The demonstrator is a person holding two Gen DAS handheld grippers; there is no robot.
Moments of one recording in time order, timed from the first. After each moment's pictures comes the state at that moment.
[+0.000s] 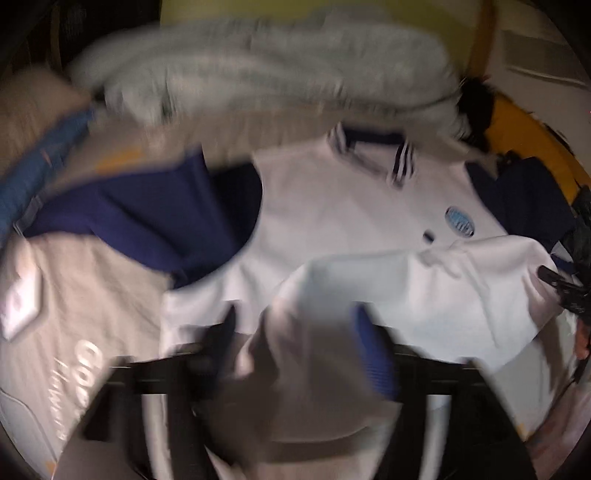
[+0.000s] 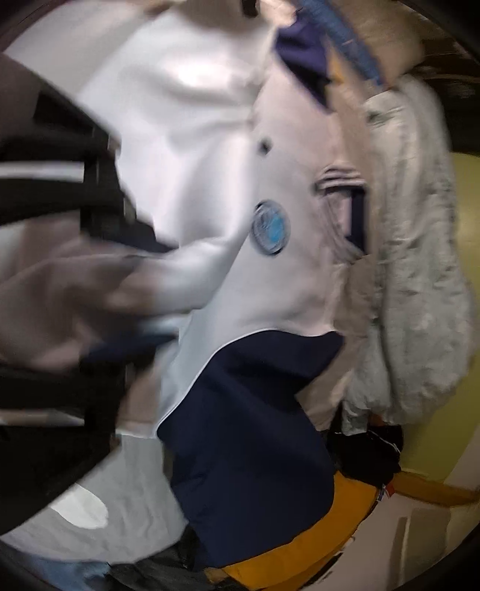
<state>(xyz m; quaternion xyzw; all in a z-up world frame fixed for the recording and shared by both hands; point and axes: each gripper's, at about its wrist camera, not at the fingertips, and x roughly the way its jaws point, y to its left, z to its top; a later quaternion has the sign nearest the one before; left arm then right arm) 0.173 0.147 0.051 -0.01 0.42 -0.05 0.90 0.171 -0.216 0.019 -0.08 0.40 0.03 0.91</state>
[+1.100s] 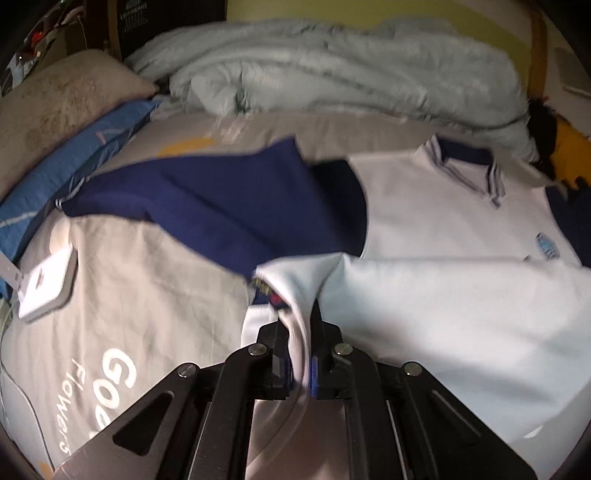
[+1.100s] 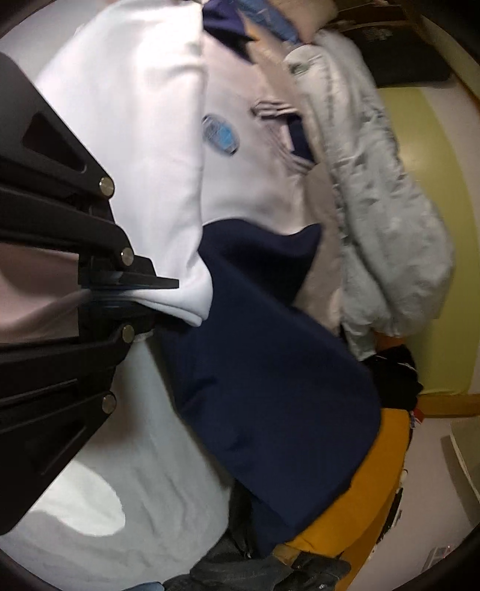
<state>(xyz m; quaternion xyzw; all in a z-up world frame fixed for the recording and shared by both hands) 0.209 0.211 -0.019 -0.03 0.42 0.07 0.90 0.194 -0.310 -0.012 0.02 0.36 -0.04 0.93</state>
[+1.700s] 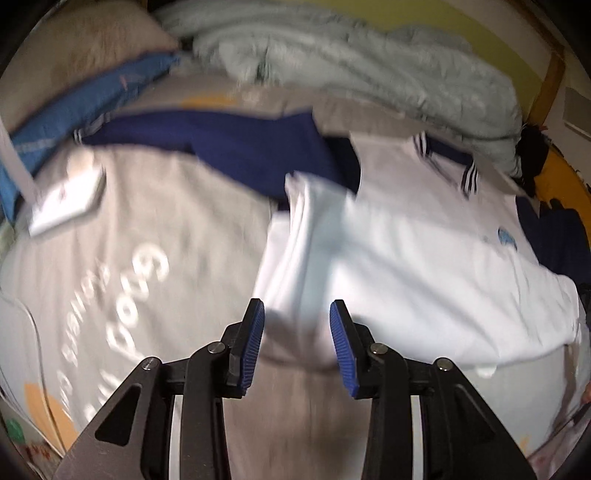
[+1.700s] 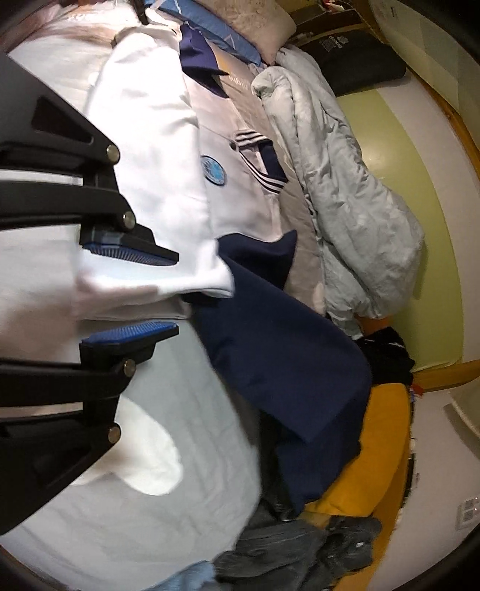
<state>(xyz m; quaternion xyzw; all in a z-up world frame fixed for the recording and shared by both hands) 0.129 0.235 -0.003 -0.12 0.47 0.05 0.87 0.101 -0.339 0.028 0.10 0.33 -0.02 0.94</state>
